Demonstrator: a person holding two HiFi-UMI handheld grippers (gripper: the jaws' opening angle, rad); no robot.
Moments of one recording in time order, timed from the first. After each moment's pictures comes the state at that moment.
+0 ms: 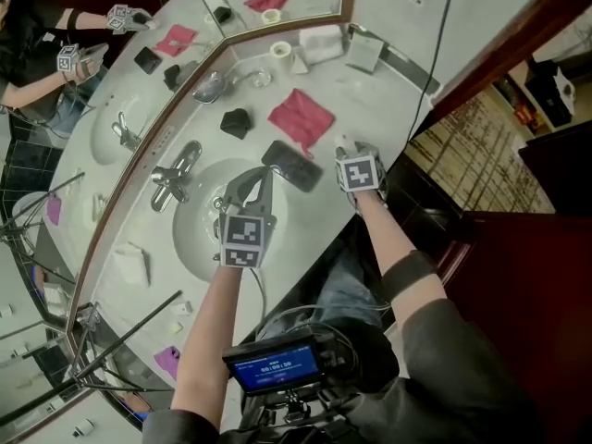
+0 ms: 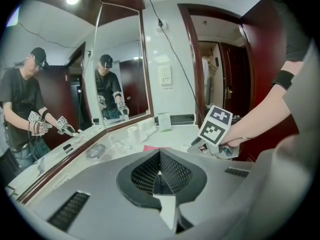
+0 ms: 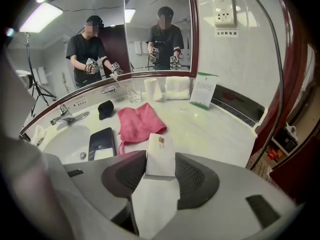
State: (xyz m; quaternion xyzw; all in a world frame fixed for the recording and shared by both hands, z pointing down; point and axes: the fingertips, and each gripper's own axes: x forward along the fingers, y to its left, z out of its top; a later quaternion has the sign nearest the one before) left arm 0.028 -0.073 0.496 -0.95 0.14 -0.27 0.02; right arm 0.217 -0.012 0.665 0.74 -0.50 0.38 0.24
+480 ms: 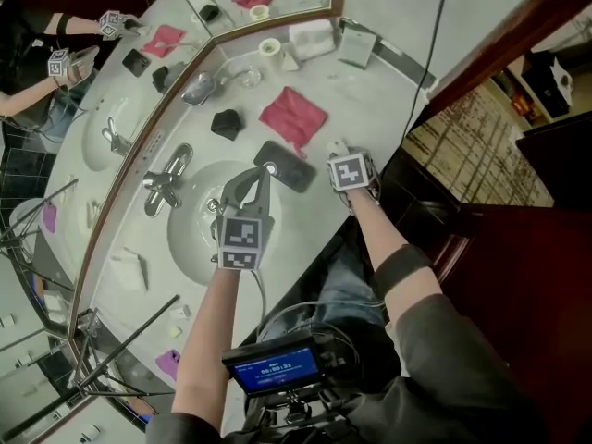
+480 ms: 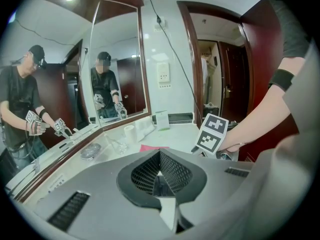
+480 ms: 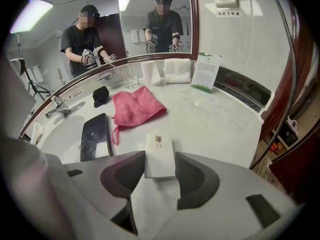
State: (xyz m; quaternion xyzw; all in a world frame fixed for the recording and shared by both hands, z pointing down) left arm 0.043 -0.071 0.507 -0.95 0.13 -0.28 0.02; right arm 0.211 -0.003 0.706 0.72 -0.49 0.43 0.25
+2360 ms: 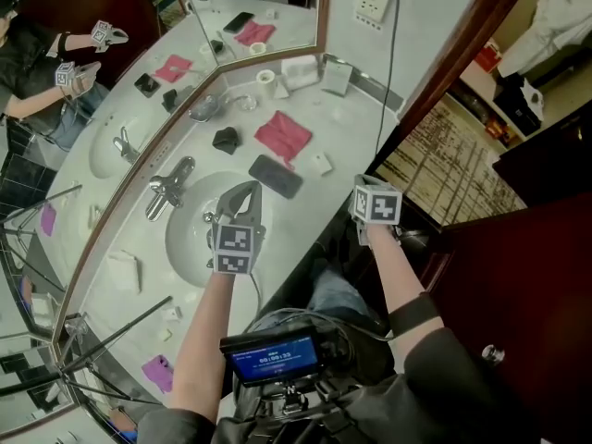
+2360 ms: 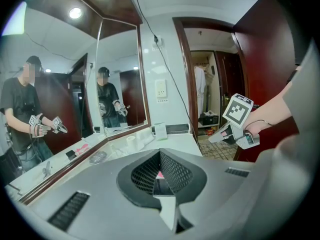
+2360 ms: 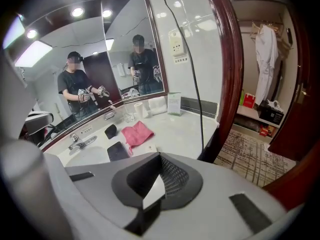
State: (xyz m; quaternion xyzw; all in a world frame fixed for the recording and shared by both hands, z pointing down) left arm -0.001 -0.027 0.451 -0.96 0.14 -0.23 0.03; right arm 0.209 0.120 0.587 0.79 -0.45 0.39 0.11
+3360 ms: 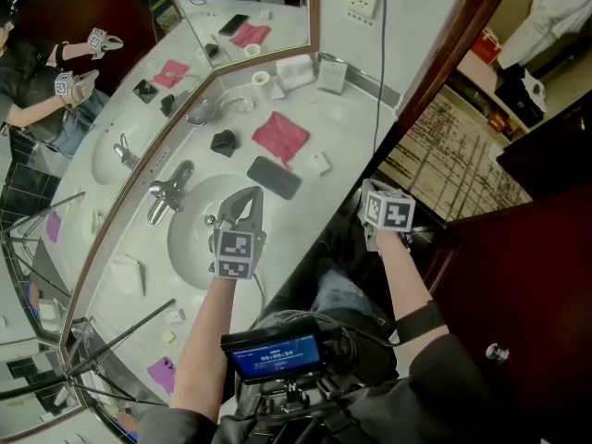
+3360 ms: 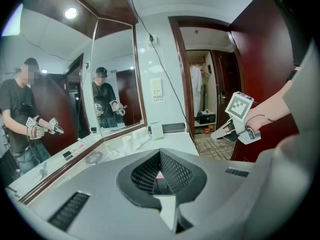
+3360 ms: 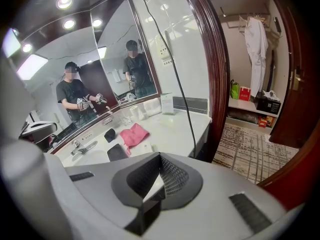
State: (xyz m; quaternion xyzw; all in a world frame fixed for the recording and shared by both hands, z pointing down) left arm 0.005 -0.012 0.459 -0.96 0.13 -0.23 0.04; right arm 0.217 0.154 0.588 0.79 -0.45 0.41 0.06
